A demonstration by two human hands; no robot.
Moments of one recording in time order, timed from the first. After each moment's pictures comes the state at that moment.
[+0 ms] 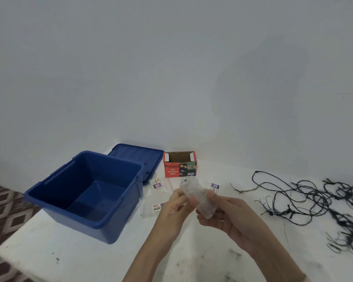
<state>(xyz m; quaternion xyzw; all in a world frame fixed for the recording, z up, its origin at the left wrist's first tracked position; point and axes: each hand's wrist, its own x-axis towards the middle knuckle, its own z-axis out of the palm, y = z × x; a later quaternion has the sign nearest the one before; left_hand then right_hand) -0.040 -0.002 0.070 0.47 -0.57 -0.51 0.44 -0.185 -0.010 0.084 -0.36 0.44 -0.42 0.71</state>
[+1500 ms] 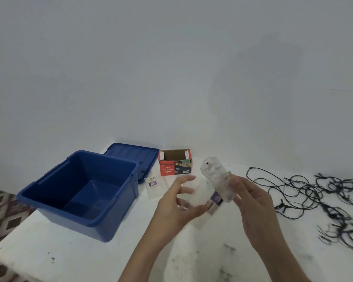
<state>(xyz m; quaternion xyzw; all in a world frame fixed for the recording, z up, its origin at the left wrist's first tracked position) -0.044 -0.001 0.078 0.52 -0.59 -0.46 0.42 -0.208 0.001 0.085 -0.43 0.38 -0.63 0.52</state>
